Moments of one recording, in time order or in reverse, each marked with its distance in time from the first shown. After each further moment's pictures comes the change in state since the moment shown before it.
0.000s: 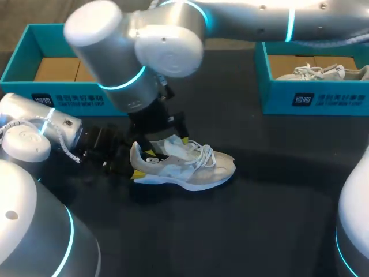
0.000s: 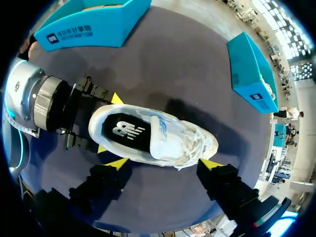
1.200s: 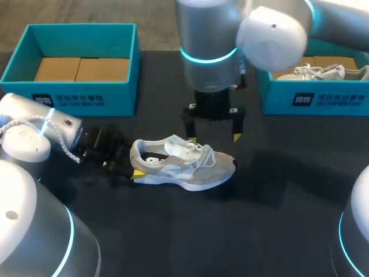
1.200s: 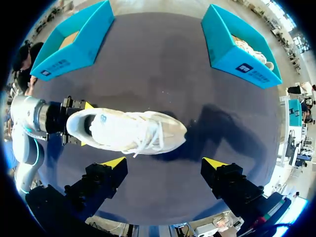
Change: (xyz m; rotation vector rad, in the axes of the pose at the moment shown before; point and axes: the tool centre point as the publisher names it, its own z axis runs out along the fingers) left arm 0.000 0.000 0.000 0.000 0.000 0.000; right arm -0.107 -0.027 -0.003 0.026 0.208 0.163
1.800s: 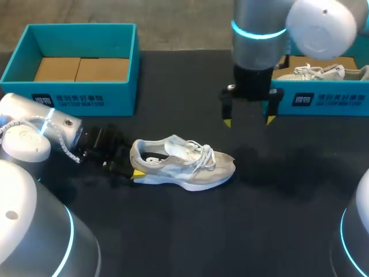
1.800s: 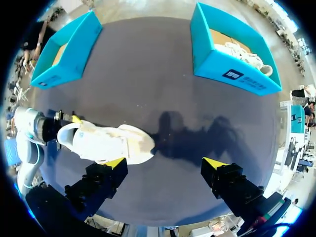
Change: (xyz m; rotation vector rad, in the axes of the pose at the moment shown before) left arm 0.000 0.000 0.000 0.000 0.000 0.000; right arm -0.080 0.034 -0.007 -0.001 0.045 -0.019
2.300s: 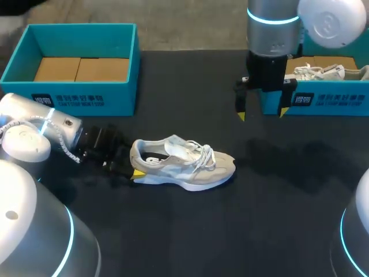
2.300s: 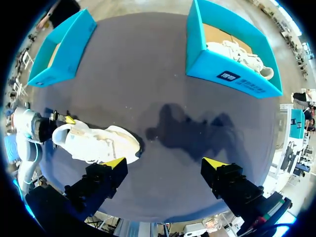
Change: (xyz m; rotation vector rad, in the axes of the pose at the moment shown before) left arm 0.000 0.000 0.000 0.000 0.000 0.000; right arm -0.044 0.025 0.002 0.070 0.004 -0.036
